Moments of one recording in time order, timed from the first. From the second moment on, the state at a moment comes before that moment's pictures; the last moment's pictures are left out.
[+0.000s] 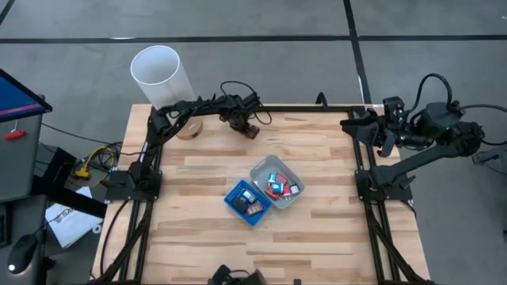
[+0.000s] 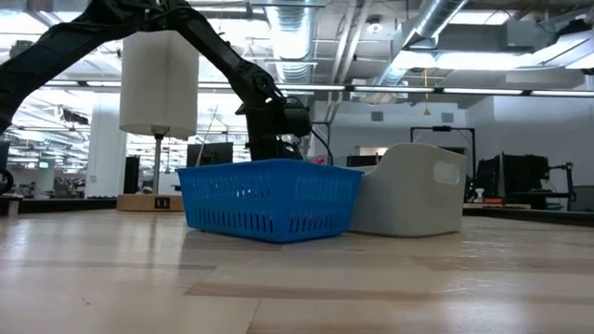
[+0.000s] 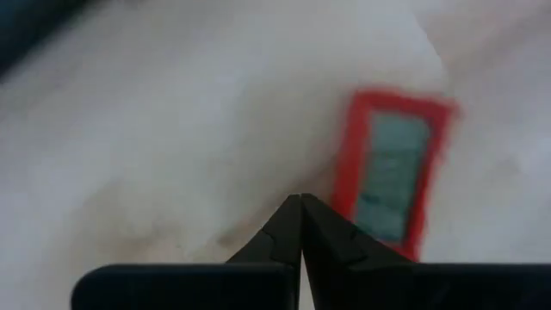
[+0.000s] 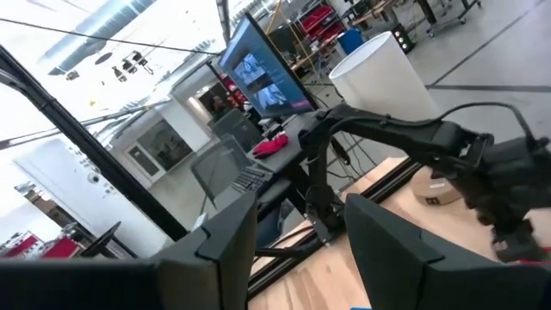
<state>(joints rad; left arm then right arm) 0.56 2.21 1.66 -0.77 -0.07 -0.39 0.29 0.75 1.27 -0.52 0.45 0.64</state>
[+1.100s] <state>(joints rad) 0.54 2.23 1.78 -0.76 0.04 -0.42 0.47 0.75 1.27 -0.50 0.63 0.60</state>
